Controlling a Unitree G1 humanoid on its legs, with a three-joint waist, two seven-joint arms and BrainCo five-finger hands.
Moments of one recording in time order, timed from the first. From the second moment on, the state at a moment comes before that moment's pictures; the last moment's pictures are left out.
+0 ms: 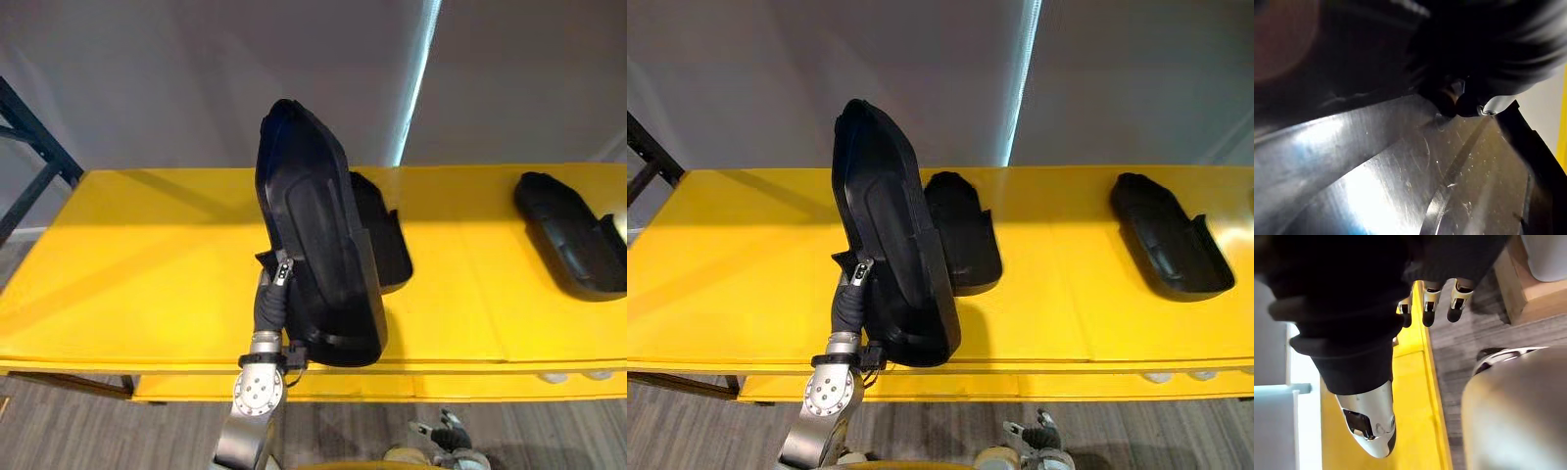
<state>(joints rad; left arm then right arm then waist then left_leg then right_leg) 0.18 -0.02 -0.32 -0.23 0.01 -0.16 0.26 0.16 -0.08 -0.16 0.94 0.07 -0.06 -0.11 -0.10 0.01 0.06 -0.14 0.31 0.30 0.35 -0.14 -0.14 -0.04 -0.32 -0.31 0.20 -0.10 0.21</state>
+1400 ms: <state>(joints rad) -0.05 0.15 0.03 0.16 0.27 -0.04 0.37 0.18 -0.06 -0.15 0.92 -0.01 -0.05 -0.09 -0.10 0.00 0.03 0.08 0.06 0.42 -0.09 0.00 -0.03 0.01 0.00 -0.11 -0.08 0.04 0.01</state>
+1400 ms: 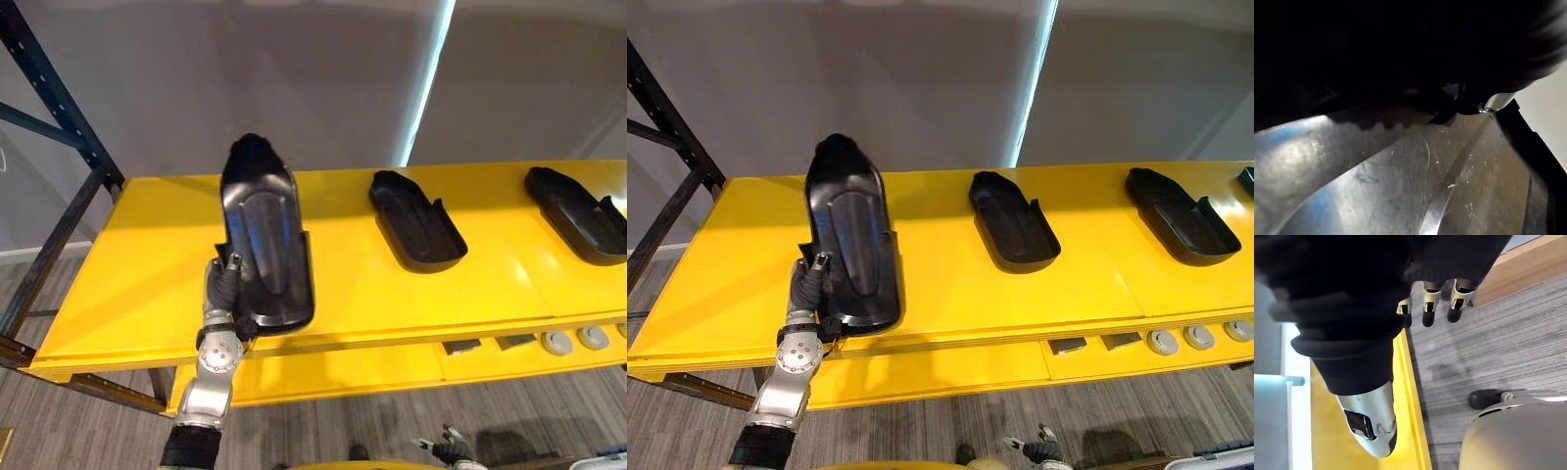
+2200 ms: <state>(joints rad) -0.34 0.25 0.21 0.45 0.25 0.05 0.41 0.18 -0.06 -0.18 0.92 -0.04 -0.03 -0.08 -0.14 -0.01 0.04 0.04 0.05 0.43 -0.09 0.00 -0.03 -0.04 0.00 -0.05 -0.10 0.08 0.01</state>
